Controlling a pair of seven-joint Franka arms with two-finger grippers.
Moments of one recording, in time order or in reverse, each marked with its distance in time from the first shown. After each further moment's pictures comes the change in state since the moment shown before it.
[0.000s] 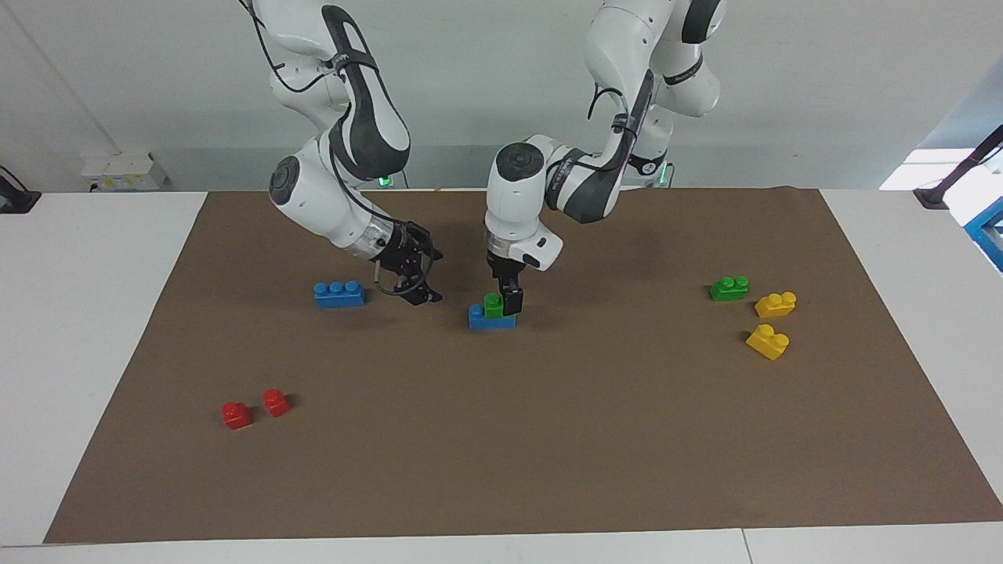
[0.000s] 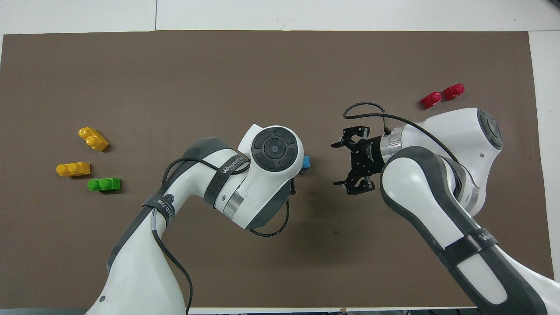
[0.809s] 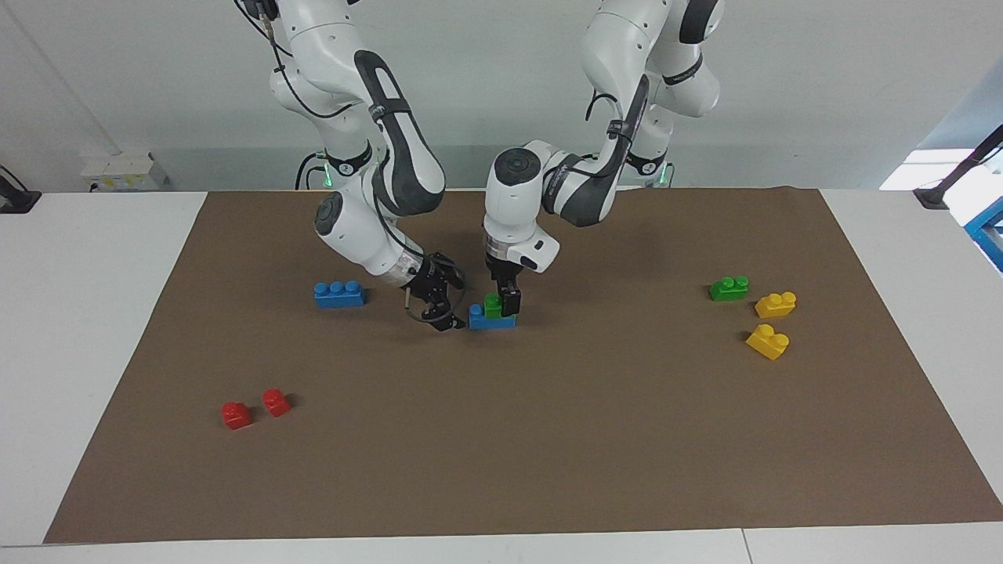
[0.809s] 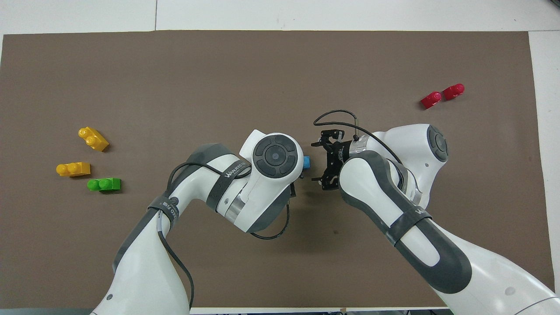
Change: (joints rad) left arm -0.012 0.002 0.008 -0.036 0.000 0.046 -0.006; right arm 0.103 0.154 0.000 -0.002 0.139 0.226 -0.123
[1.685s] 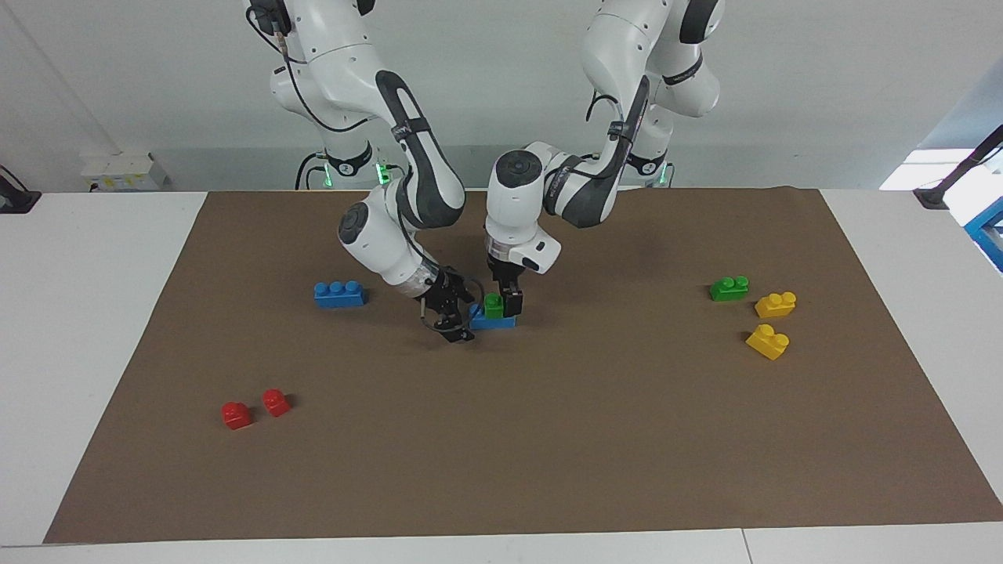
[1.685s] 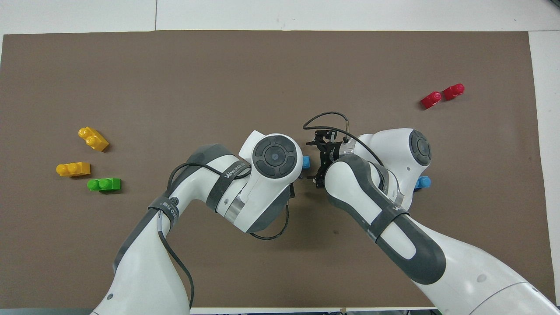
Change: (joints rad) left arm 0.000 0.000 0.002 -0.009 0.000 0.001 -0.003; right arm 0.053 0.071 0.000 0.024 0.034 0.111 -0.019
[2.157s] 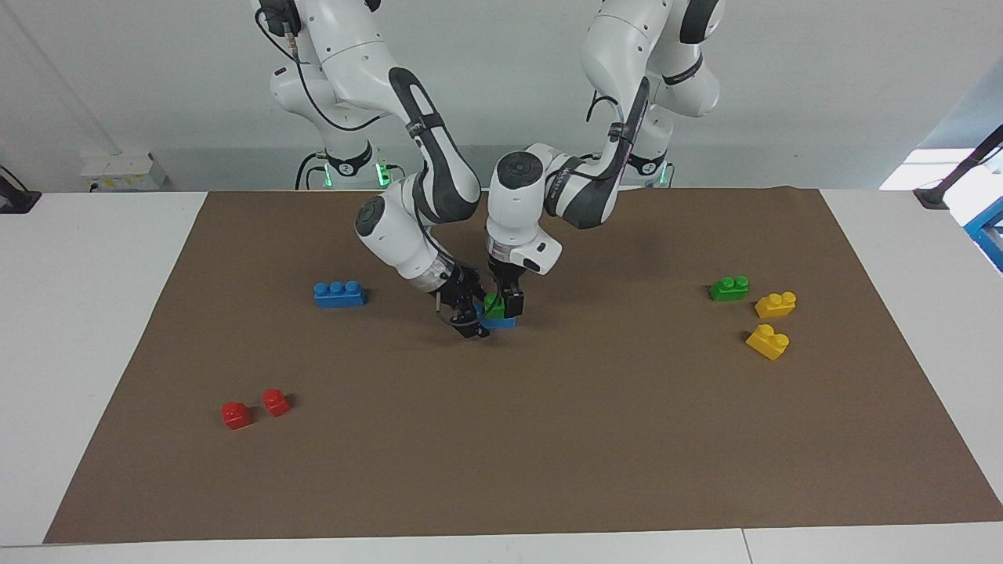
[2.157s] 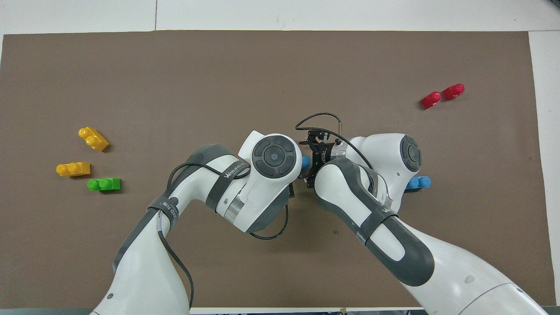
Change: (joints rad) left arm 0.000 0.000 0.002 -0.012 0.000 0.013 -0.001; right arm 0.051 0.005 -0.001 0.001 0.039 0.059 -0.032
